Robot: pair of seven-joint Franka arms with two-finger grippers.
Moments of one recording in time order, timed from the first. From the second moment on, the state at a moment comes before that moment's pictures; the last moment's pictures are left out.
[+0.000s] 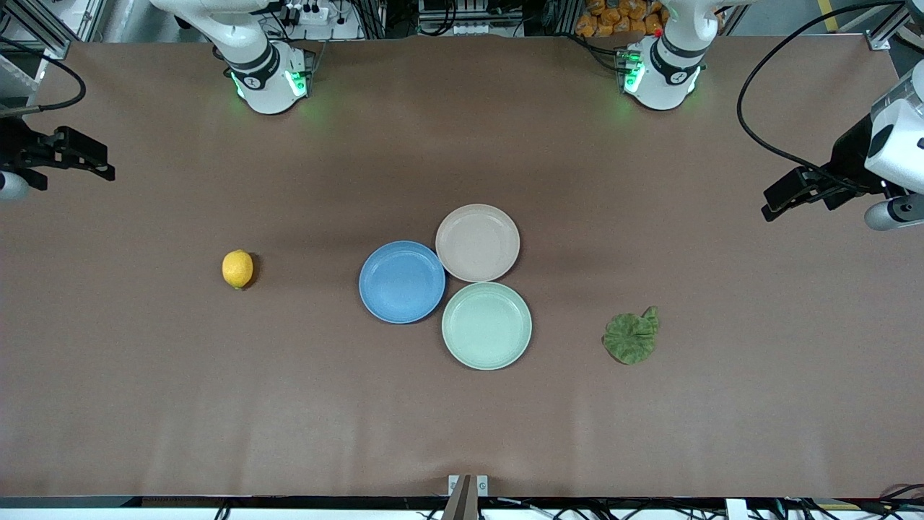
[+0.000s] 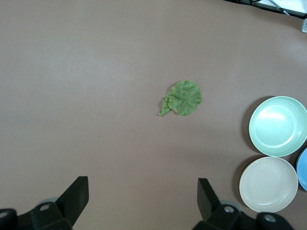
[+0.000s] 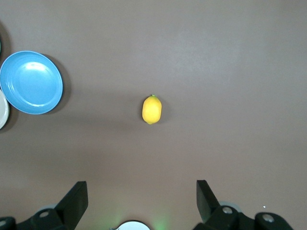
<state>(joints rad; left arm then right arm) 0.05 0.05 -0.18 -1.50 -0.01 1.62 -0.32 0.00 0.07 -0.01 -1.41 0.00 1.38 -0.15</state>
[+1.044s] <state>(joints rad) 0.05 0.05 -0.19 -1.50 -0.01 1.56 -0.17 0.00 0.07 -0.01 -1.41 0.00 1.41 -0.15</state>
